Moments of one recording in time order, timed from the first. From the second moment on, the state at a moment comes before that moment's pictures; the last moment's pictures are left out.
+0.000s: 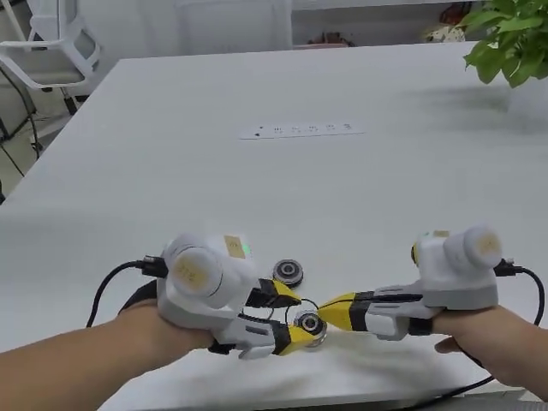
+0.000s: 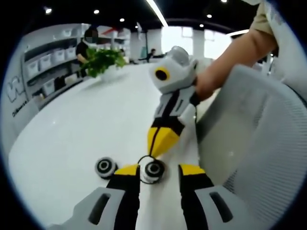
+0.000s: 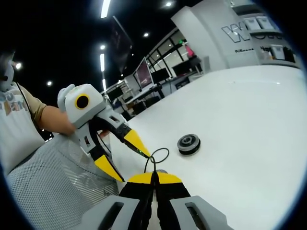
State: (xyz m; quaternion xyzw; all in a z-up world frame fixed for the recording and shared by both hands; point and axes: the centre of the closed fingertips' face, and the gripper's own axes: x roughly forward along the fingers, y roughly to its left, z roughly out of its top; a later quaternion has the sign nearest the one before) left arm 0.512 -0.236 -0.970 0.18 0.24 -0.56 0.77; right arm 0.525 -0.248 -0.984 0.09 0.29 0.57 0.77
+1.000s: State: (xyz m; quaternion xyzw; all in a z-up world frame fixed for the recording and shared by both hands) left arm 0.522 -0.157 -0.926 0.14 0.22 -0.49 0.83; right arm 0.536 -0.206 -0.941 0.08 0.27 0.59 0.75
